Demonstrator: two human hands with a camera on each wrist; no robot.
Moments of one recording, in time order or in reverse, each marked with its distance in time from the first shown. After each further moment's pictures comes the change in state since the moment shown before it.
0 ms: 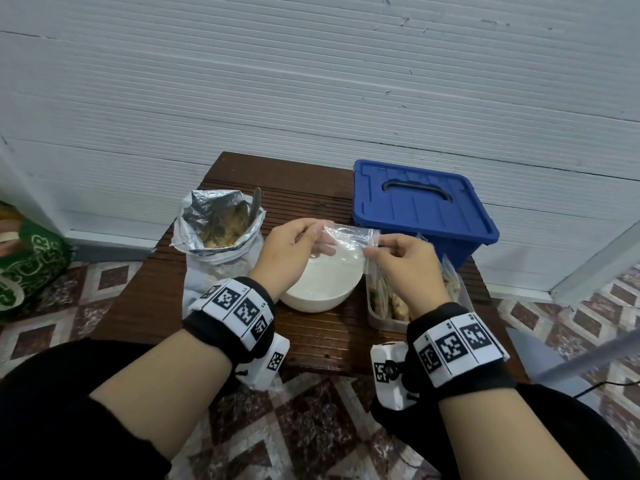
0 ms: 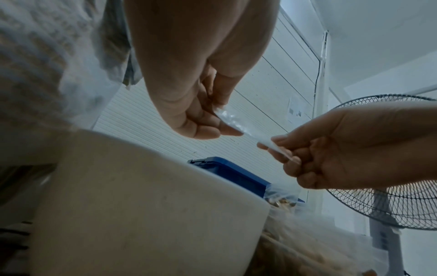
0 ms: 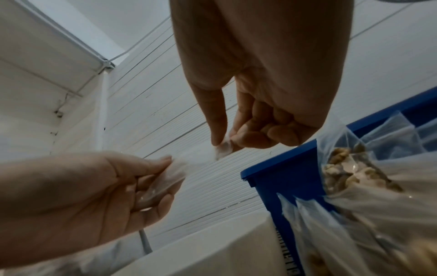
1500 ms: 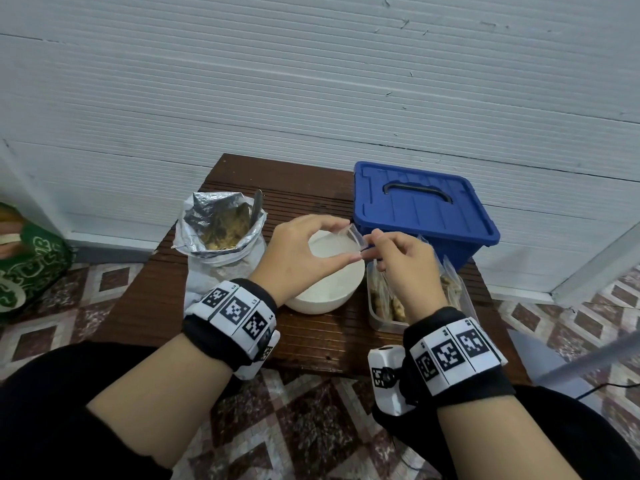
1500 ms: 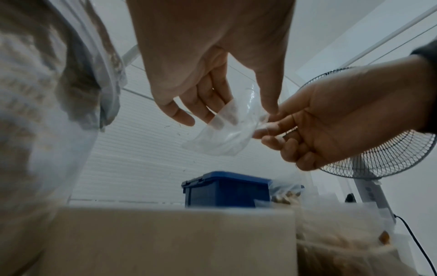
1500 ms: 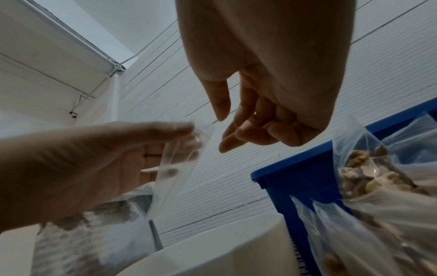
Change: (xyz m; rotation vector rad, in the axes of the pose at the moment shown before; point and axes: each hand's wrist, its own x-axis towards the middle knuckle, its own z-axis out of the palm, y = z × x) left_hand -0.009 0.007 -0.002 0.406 -0.016 0.381; right_hand -0.003 -0.002 0.006 0.117 0.036 -0.042
